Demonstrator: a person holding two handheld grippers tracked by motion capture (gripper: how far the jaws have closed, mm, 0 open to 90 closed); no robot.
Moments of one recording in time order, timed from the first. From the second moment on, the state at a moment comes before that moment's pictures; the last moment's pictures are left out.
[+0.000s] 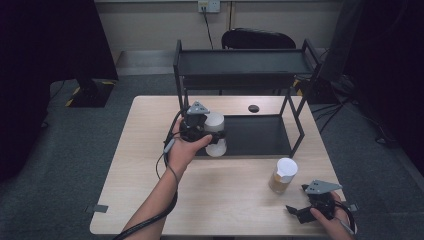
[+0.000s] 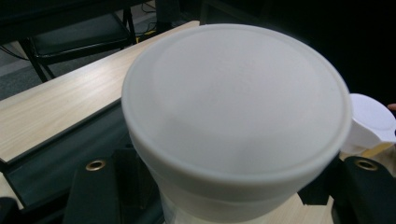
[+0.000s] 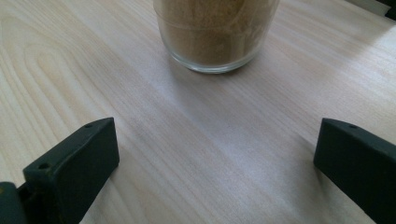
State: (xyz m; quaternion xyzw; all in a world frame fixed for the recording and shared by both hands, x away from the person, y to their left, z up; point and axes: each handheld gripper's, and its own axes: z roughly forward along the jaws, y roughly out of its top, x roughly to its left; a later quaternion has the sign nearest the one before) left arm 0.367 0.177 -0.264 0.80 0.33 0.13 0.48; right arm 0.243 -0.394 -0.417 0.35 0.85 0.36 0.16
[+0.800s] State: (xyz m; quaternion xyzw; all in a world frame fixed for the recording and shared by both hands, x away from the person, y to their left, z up) left arm 0.378 0.165 -0.205 0.80 0.33 0.15 0.48; right arm 0.242 -0.393 -0.417 0.35 0.85 0.36 0.16
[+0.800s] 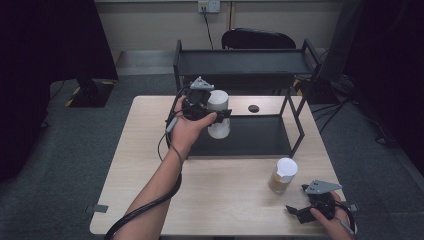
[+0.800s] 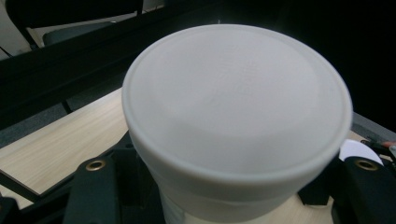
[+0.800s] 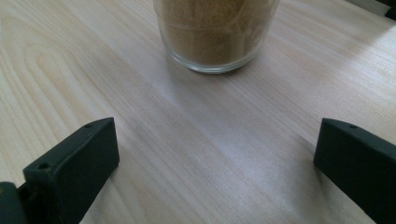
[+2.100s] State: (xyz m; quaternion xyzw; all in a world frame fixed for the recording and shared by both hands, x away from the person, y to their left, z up) left arm 0.379 0.163 -0.096 0.78 0.34 0.18 0.50; right arm 0.243 -0.393 -0.416 0.35 0.85 0.36 0.16
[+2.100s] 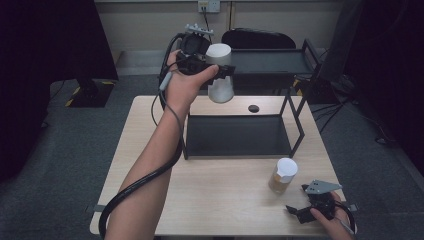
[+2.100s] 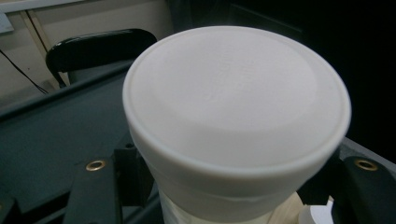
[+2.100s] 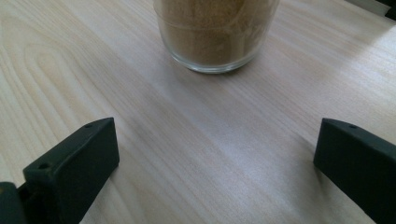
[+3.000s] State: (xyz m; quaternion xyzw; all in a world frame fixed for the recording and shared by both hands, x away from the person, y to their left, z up) left arm 0.411 0.156 -0.052 0.77 0.35 0.20 0.49; right arm 0.243 -0.394 -0.416 0.35 0.85 0.36 0.16
